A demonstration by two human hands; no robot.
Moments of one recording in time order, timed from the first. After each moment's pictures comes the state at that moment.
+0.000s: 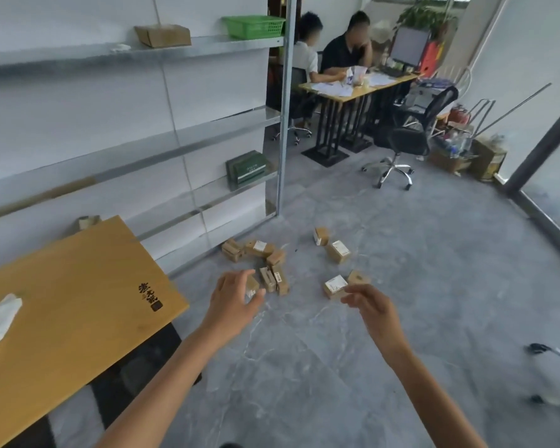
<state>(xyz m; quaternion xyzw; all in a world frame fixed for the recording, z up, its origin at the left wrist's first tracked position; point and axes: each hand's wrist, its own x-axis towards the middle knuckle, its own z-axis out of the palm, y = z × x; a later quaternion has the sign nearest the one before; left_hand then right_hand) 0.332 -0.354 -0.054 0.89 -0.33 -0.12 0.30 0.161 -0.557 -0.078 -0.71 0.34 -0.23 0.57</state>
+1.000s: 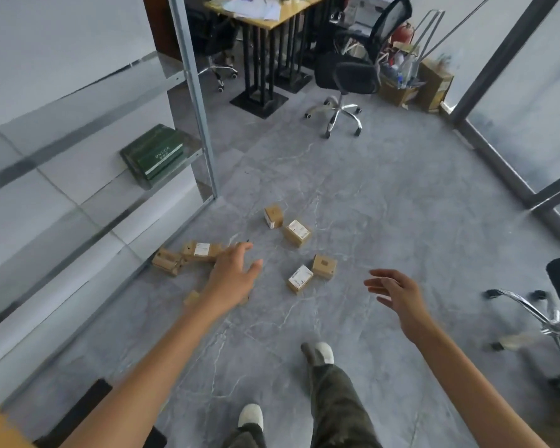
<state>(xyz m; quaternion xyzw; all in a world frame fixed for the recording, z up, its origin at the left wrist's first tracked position) 0.586 -0.708 -0.114 0.82 -0.37 -0.30 0.30 0.327 -0.864 -0.126 -0.55 0.58 -0.20 0.57</state>
